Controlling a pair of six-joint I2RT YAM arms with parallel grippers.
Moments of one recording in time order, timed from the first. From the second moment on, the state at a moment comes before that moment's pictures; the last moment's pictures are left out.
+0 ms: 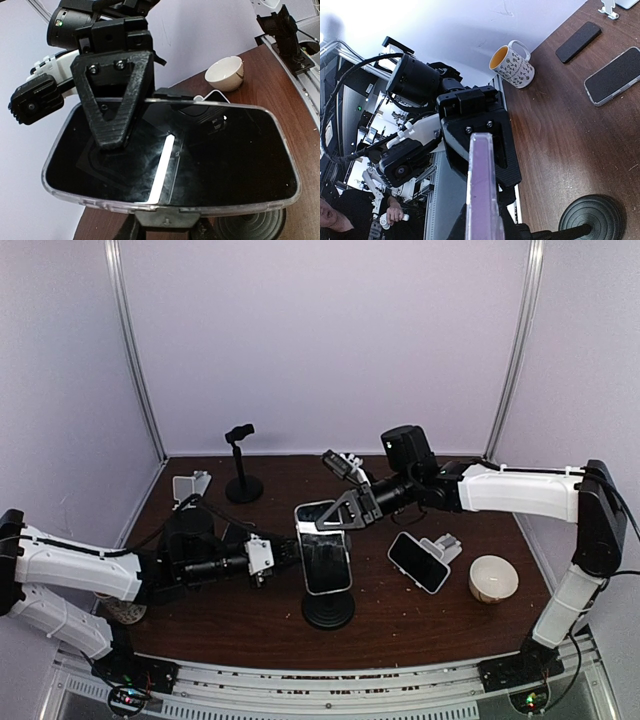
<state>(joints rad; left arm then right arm) -1.02 1.27 0.54 0.57 0.15 0.67 0.76 1.69 1.25 -0.05 -1.07 0.47</state>
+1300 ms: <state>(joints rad) -0.89 1.19 0.35 0.75 0.19 0.58 0.77 1.69 1.32 -0.32 -1.05 0.22</state>
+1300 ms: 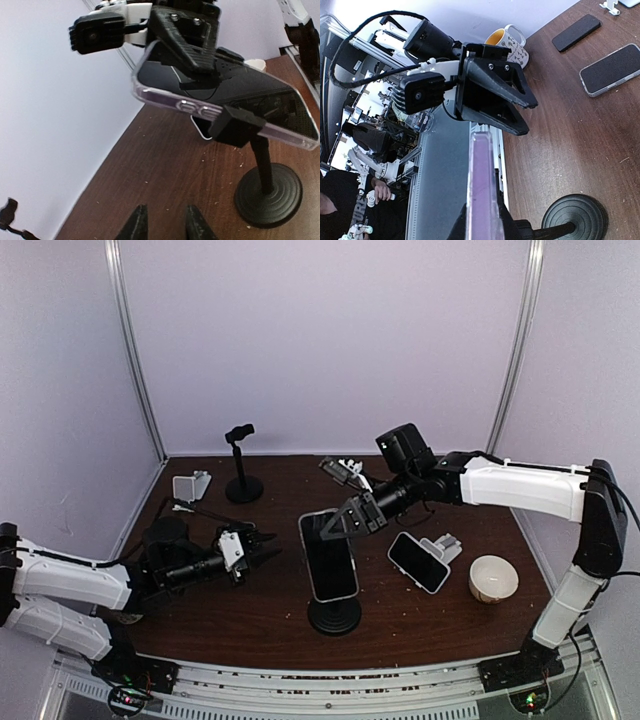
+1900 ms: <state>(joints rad) -0.89 0.94 0.41 0.49 0.23 -0.23 0.77 1.62 1.05 0.25 -0.99 0.60</state>
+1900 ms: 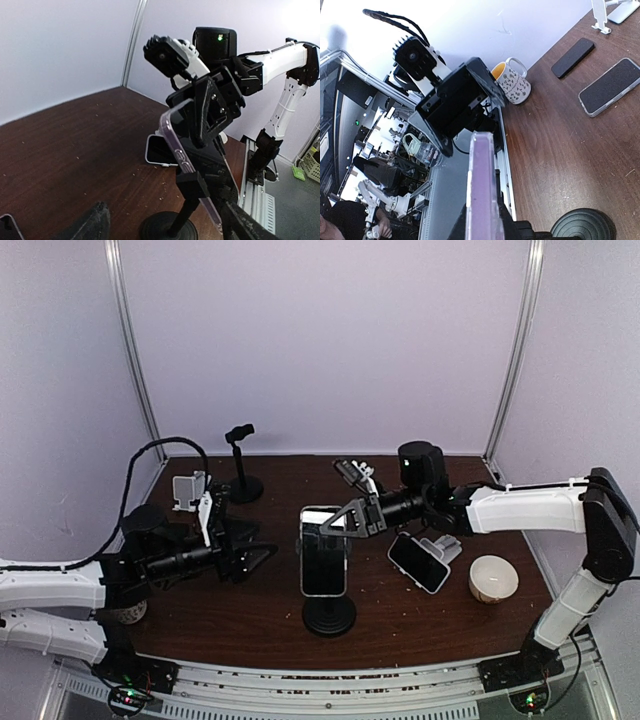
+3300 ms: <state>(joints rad) -0.85 1.41 0.48 0.99 0.56 -0.76 0.77 1.60 0.96 0.46 -0.93 0.68</state>
